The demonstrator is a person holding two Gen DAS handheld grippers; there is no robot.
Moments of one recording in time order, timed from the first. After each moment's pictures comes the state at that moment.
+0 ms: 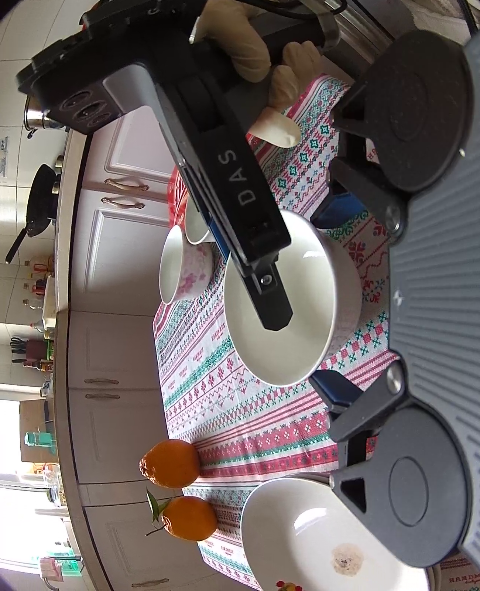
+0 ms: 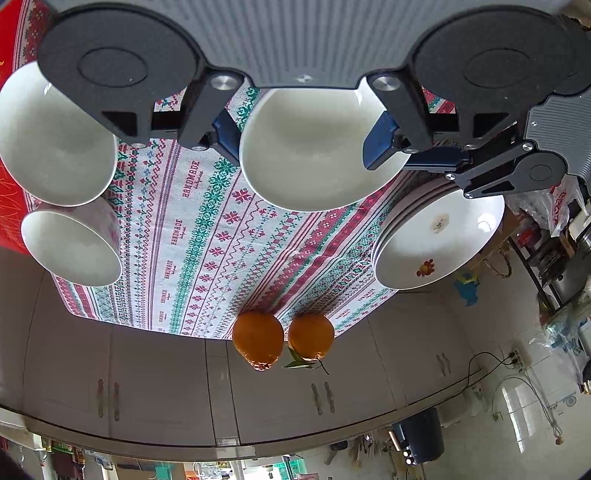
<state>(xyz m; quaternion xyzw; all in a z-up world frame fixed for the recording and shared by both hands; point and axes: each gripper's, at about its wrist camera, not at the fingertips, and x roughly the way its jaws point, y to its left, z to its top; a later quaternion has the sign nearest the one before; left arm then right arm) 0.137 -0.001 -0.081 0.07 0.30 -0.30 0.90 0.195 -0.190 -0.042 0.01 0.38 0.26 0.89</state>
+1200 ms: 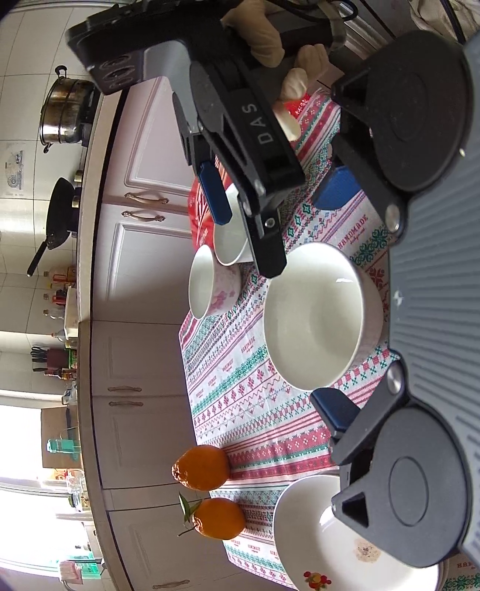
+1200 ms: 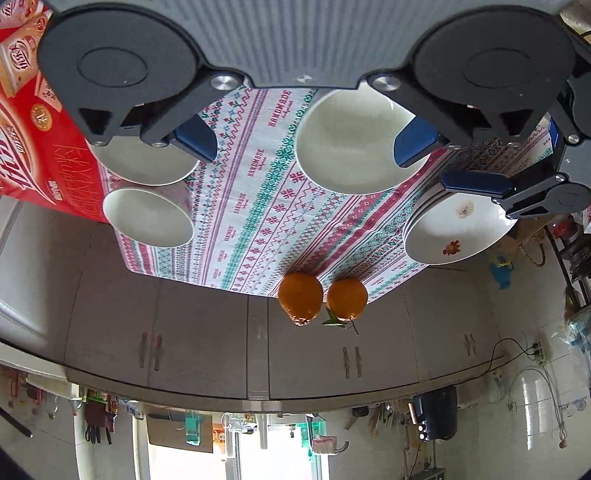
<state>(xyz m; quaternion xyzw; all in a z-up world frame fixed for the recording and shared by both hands) 0.117 -0.005 -0.049 0.06 0.27 -0.30 0.91 0.146 -0.219 -0.012 -0.04 0.31 0.19 0.93</state>
